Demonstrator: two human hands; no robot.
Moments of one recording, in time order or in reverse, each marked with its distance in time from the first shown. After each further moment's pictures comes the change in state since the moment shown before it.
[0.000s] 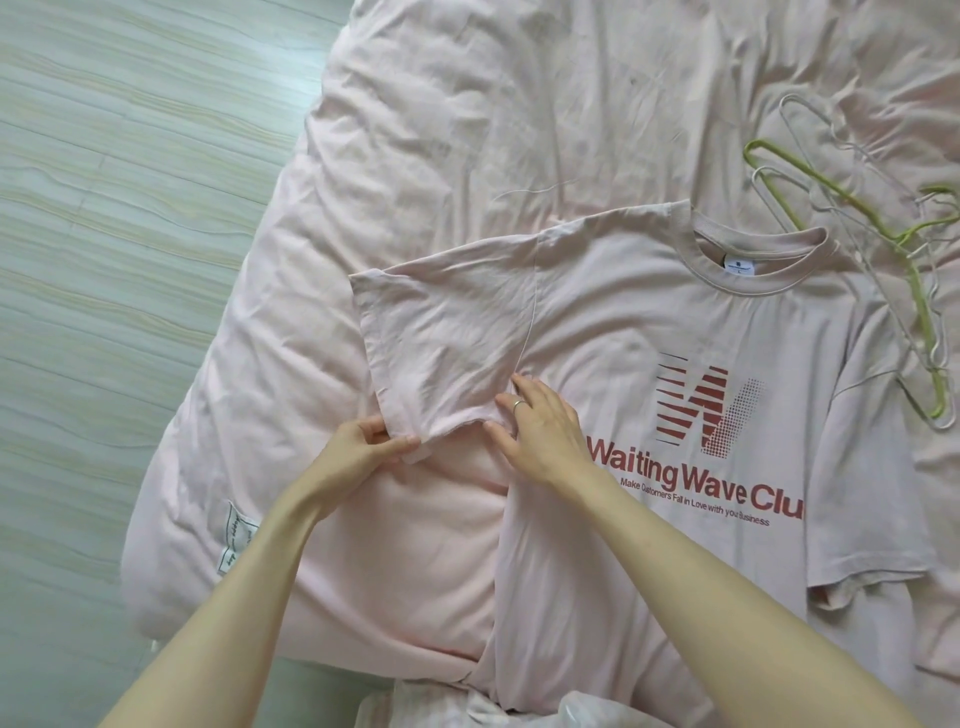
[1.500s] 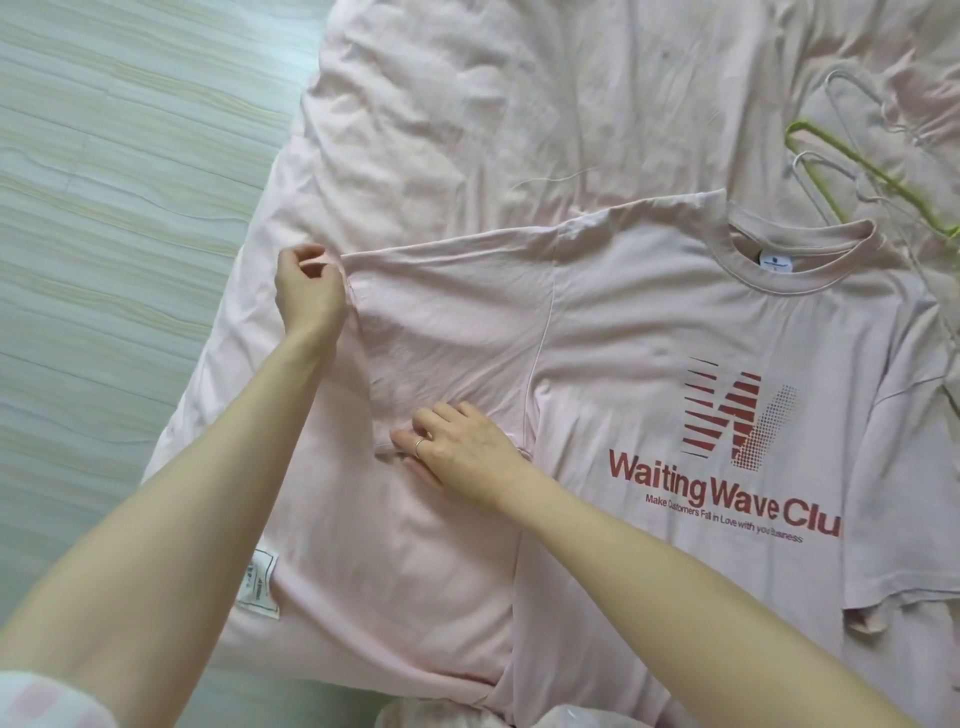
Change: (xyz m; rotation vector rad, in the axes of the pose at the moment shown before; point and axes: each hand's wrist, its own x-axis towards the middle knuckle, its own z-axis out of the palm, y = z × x) left_hand 0.117 0.085 -0.059 -0.043 0.768 0.202; right_hand 0.036 -0.062 0.046 -0.239 0.392 -0.691
